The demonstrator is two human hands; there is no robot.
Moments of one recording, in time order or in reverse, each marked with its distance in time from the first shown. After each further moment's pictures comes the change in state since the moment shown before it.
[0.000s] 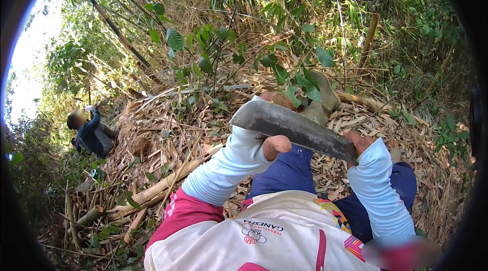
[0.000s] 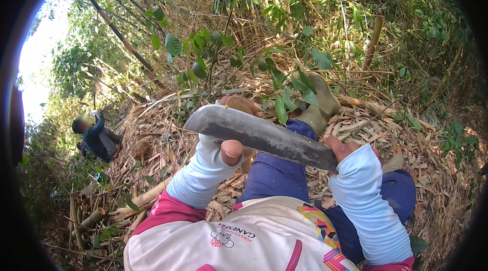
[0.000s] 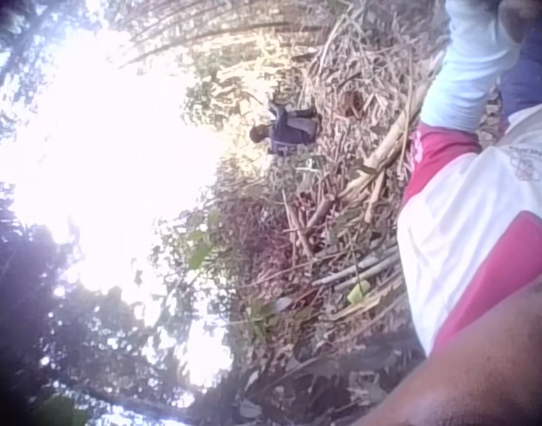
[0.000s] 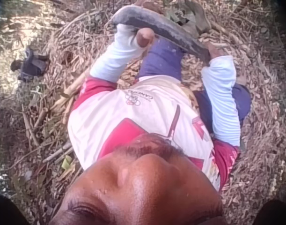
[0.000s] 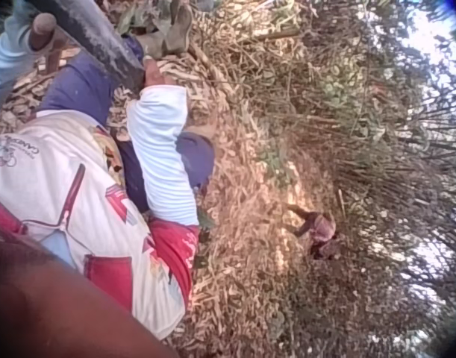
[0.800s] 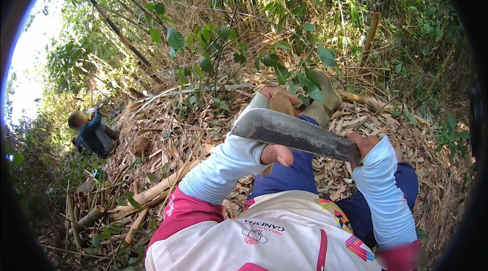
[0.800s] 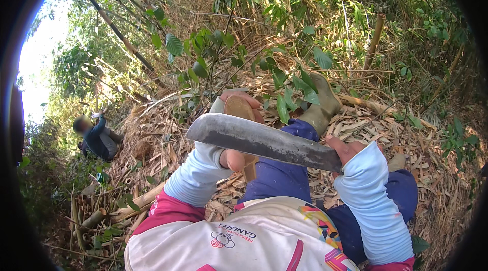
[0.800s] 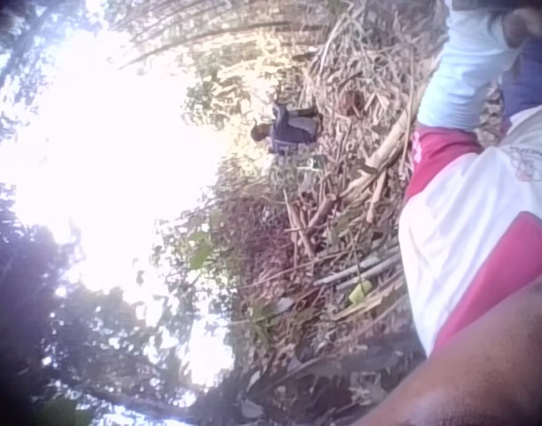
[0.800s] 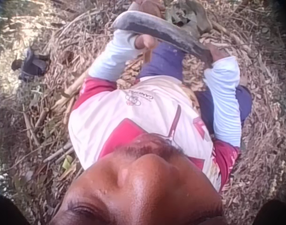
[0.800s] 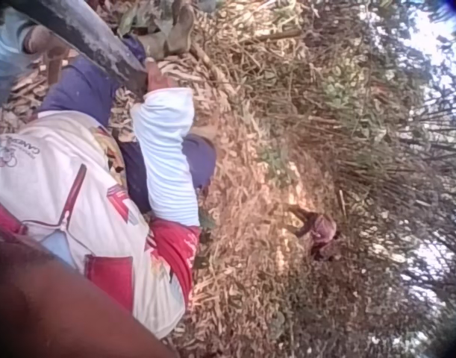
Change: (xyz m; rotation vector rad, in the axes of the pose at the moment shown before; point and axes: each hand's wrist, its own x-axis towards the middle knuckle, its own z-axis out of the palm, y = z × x) left_hand 0.011 0.011 -0.016 0.107 -0.094 -0.312; right_hand 0.006 0.008 -0.002 -0.061 -0.036 -0.071
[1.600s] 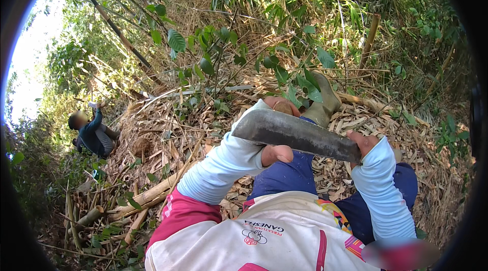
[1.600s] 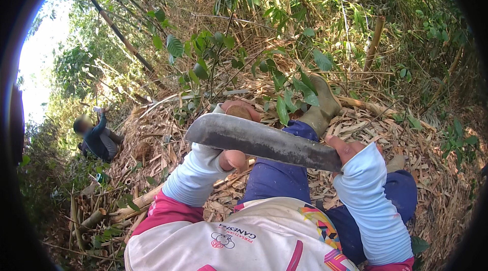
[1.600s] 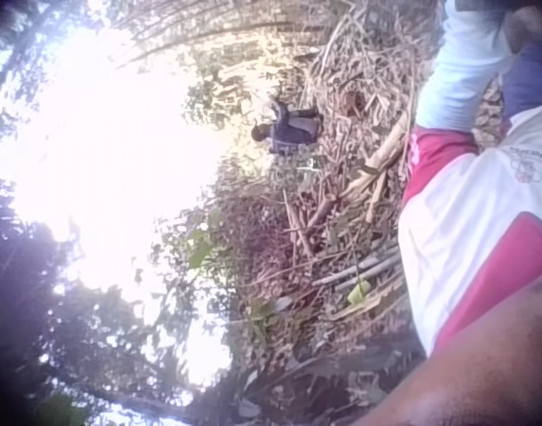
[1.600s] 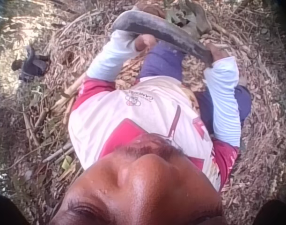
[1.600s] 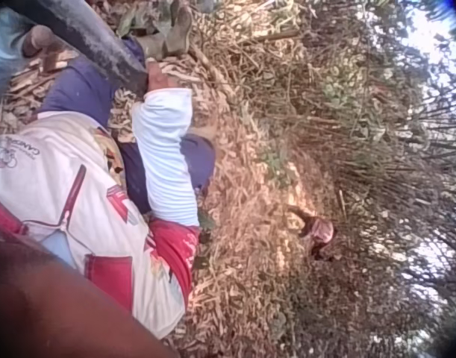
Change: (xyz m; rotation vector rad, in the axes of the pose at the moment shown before) left_hand -0.003 0.012 -0.003 0.134 -0.143 0.270; right_hand -0.004 -0.002 -0.001 0.053 0.146 -0.027
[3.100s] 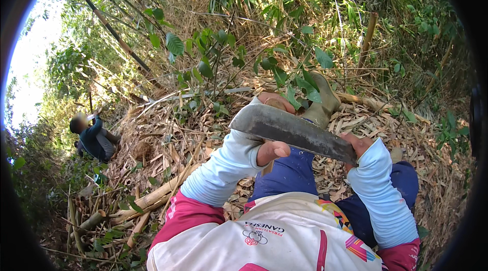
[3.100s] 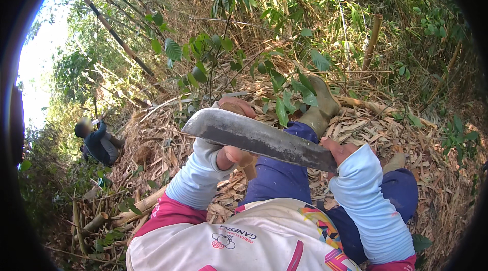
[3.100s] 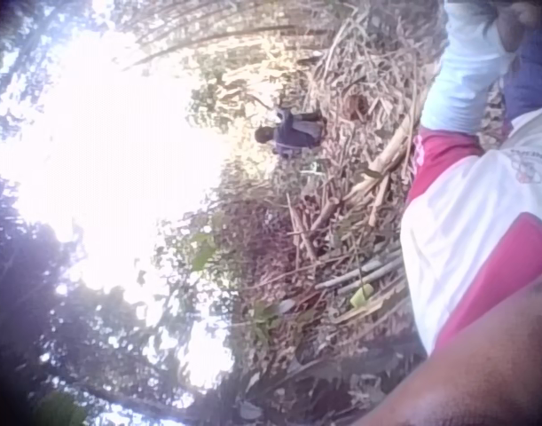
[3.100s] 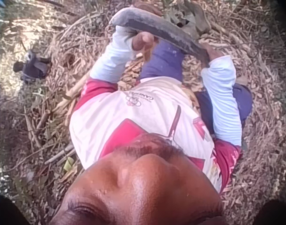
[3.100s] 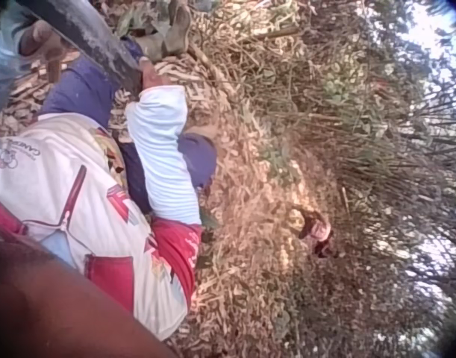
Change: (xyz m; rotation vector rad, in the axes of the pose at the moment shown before) left_hand 0.003 -0.011 0.005 -0.020 0.093 0.059; right_hand 0.000 -0.004 0.006 -0.002 -0.080 0.053
